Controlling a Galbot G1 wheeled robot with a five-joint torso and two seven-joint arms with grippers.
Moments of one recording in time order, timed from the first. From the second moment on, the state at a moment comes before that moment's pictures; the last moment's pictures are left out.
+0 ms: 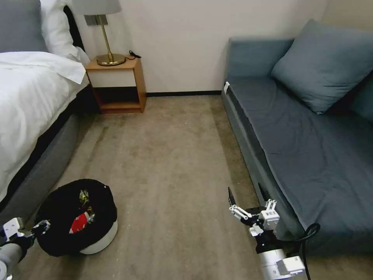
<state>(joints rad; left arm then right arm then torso) 1.61 -1.24 -1.24 -1.89 -0.87 0.74 -0.06 -1.76 1.29 0.38 2.09 0.11 0.36 0.12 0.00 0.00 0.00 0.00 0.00</state>
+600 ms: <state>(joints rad) 1.81 -1.40 -1.08 -2.29 -0.49 0.10 0.15 -1.75 1.35 0.37 2.01 0.07 0.49 0.08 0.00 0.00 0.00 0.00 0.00</state>
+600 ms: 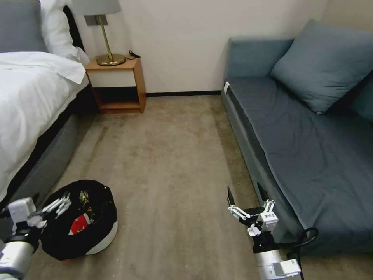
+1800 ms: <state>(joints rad) 1.89 -1.47 -0.76 -2.16 -0.16 -0.37 0.04 -1.77 1.40 0.39 2.00 -0.01 0.51 0.09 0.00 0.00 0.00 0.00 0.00</state>
